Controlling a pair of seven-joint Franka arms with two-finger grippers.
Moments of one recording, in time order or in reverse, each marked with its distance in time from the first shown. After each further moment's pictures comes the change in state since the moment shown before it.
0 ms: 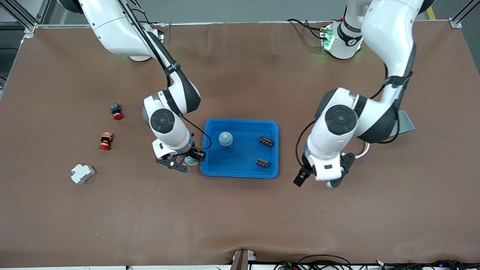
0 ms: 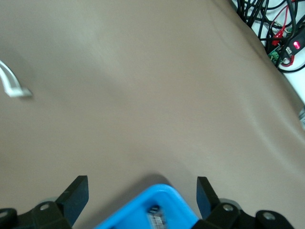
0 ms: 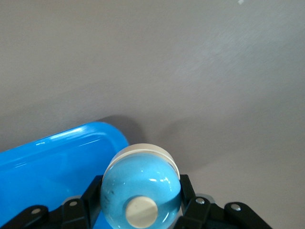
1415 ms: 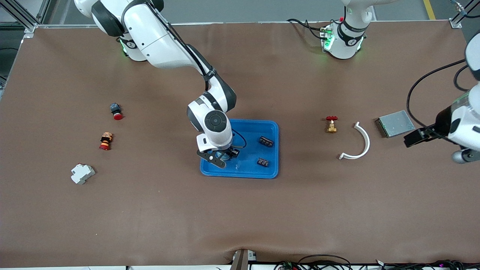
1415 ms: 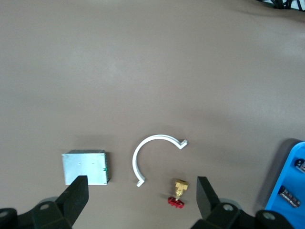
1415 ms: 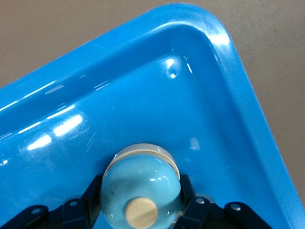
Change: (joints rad) left arm 0.381 -0.329 -0.002 -0.001 -0.071 -0.422 1.016; right arm 0.169 0.239 -0.008 0.238 -0.018 -0.039 0.294
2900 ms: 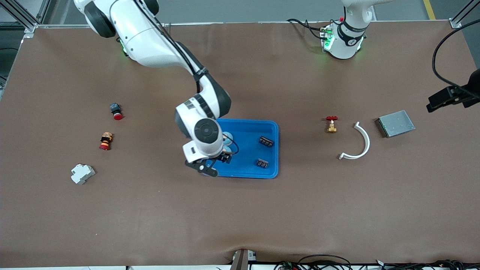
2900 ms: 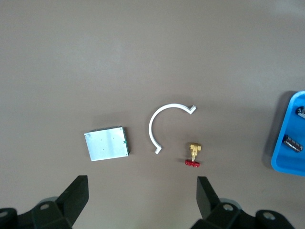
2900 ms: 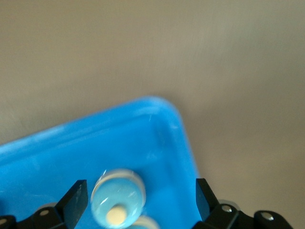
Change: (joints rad) left arm 0.075 -0.165 0.002 -0.036 -0.074 -0.158 0.211; right arm -0.094 -0.029 -0.016 0.203 -0.014 -0.309 -0.287
